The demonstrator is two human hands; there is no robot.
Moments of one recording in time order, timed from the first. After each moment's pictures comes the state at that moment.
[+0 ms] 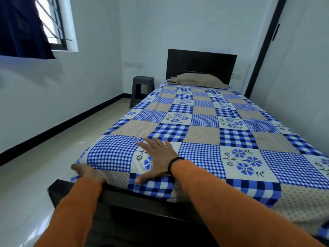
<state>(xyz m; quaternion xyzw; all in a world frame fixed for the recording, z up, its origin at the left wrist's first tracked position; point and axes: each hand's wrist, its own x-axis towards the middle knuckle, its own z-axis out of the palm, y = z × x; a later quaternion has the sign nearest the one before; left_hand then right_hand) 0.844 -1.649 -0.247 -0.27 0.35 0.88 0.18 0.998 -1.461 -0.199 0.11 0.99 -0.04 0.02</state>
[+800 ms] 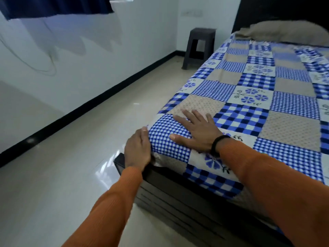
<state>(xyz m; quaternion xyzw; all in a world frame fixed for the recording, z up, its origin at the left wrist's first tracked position) 0.824 -1.680 -0.257 0.12 0.88 0.44 -0.10 0.898 -1.463 -0.197 0.05 1.00 -0.06 0.02</state>
